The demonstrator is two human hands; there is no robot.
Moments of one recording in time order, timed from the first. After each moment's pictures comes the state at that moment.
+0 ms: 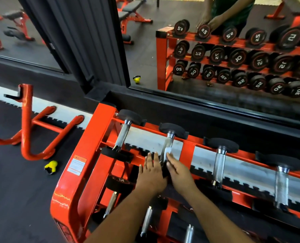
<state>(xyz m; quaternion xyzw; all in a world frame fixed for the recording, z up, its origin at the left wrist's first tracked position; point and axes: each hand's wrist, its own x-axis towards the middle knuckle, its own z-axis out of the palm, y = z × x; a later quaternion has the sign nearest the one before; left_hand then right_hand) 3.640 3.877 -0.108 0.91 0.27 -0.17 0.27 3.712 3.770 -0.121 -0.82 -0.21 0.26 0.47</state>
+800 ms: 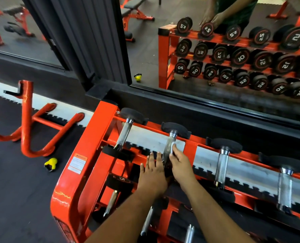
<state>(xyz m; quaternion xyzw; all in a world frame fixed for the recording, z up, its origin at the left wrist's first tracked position) 3.639 3.877 -0.106 0.92 0.26 -0.18 0.25 3.719 3.797 -0.095 -0.76 -0.06 0.31 0.57</state>
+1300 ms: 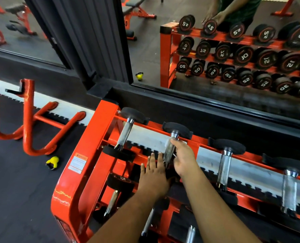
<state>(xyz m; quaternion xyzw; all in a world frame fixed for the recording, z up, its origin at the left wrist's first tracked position) 3.638 3.878 -0.108 0.92 0.26 -0.17 0.24 3.753 3.826 -0.085 -0.58 0.21 0.36 0.70</state>
